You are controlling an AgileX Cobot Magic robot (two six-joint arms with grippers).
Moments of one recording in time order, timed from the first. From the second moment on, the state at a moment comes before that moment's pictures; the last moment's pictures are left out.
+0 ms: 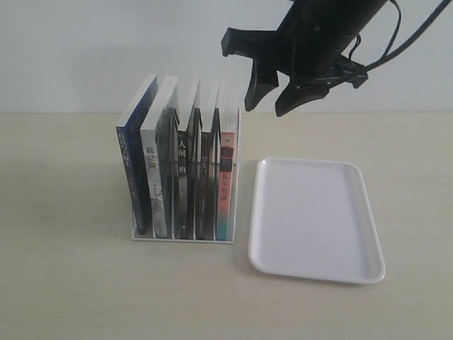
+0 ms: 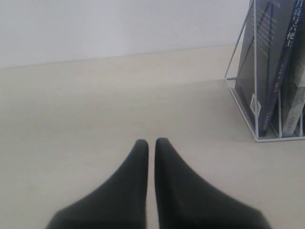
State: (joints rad) left arm -0.02 0.00 0.00 -0.02 0.33 0.10; right arm 0.49 1.76 -1.65 0.27 1.06 0.20
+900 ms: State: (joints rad) left arm -0.02 0.00 0.00 -0.02 0.33 0.10; right arm 0.51 1.79 -1.72 0.33 1.00 0.34
